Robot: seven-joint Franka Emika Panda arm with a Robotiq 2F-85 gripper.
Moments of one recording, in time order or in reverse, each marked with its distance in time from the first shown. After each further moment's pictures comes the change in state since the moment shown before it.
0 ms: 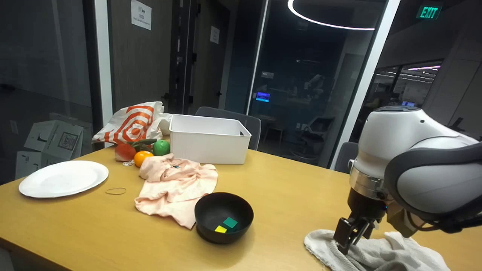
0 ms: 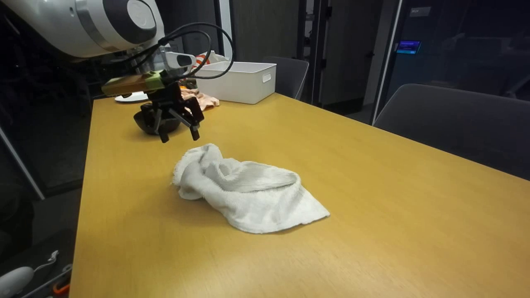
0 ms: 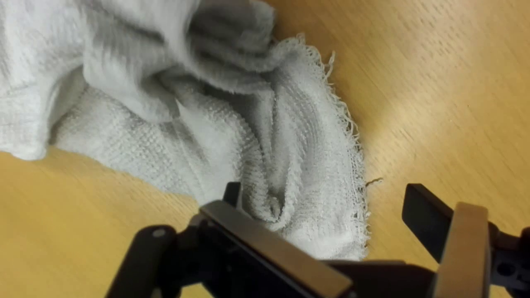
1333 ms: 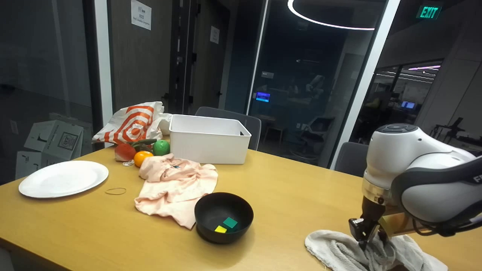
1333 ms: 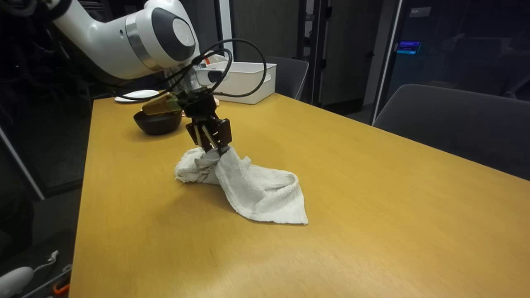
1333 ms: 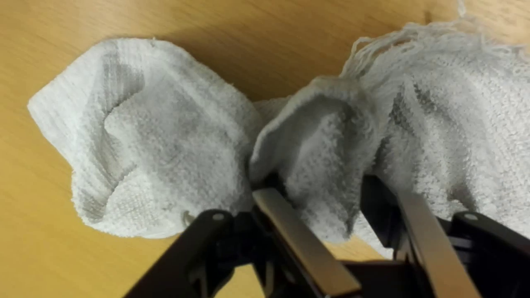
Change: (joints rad) arm -0.128 0.107 -0.045 0.033 -0.206 0.038 0.405
